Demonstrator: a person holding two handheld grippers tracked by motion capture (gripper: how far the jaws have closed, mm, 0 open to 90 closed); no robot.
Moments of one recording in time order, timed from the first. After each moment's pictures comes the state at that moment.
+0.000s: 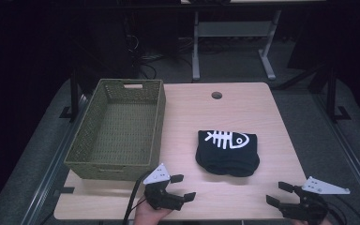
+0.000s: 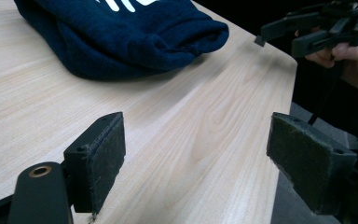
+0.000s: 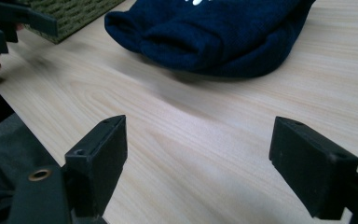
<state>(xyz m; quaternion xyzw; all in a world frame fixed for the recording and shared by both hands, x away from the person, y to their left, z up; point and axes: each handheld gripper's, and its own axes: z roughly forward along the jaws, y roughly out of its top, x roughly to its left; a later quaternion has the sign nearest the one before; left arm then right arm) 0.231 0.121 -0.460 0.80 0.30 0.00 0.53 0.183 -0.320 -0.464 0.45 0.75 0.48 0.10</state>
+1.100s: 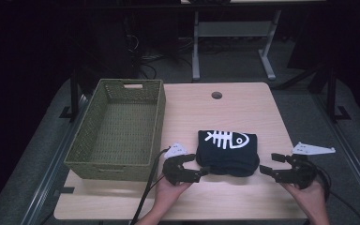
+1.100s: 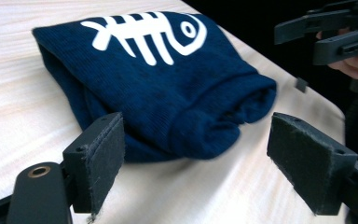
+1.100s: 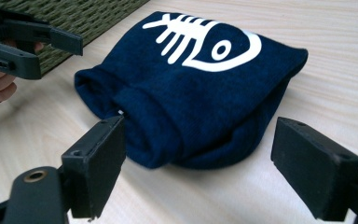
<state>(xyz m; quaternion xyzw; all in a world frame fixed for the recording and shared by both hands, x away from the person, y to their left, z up) 0.293 0.071 -0.450 0.78 0.35 0.02 0.52 0.266 -0.312 -0.429 0.44 0.76 0.47 0.08</state>
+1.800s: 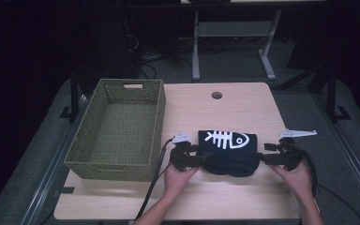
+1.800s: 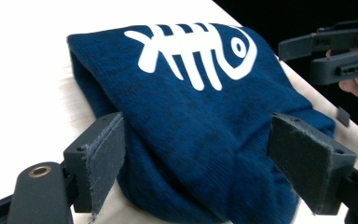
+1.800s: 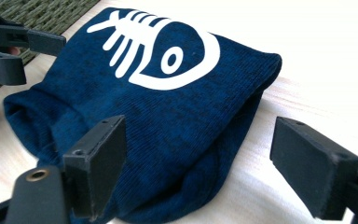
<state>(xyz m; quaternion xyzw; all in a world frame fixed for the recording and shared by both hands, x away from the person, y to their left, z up) 0.336 0.054 -0.462 0.76 0.42 0.01 0.50 0.325 -0.306 -0.446 0.48 0.76 0.43 0.05</state>
